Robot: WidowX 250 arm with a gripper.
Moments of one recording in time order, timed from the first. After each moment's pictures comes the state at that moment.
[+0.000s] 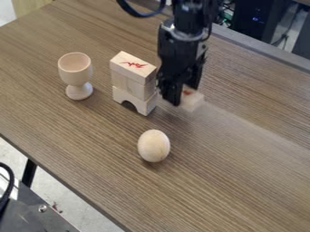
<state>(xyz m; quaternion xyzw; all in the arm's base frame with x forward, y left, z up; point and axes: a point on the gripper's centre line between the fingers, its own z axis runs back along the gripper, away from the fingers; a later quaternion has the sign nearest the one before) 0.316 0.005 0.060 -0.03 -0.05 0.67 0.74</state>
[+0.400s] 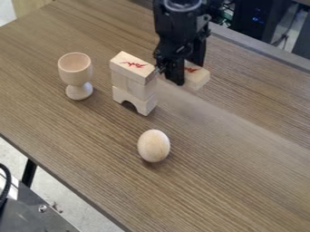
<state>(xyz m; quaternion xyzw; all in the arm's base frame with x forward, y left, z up) 0.316 0.009 0.094 -0.10 -0.06 0.67 0.73</state>
